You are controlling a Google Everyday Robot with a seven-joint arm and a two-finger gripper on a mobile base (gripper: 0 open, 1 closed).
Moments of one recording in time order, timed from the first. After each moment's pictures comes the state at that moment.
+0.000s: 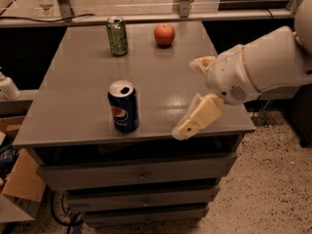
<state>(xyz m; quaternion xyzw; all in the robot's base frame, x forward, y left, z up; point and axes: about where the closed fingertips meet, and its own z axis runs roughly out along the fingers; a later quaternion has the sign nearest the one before) 0.463 -0.066 0.921 -0.57 0.72 0.19 0.36</state>
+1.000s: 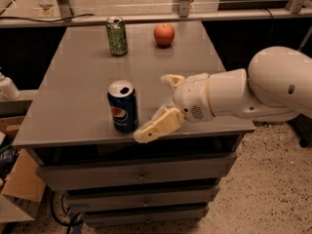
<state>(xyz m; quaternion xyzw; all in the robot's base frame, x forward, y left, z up) 0.480 0.008 0.883 -0.50 0.69 0.30 0.43</state>
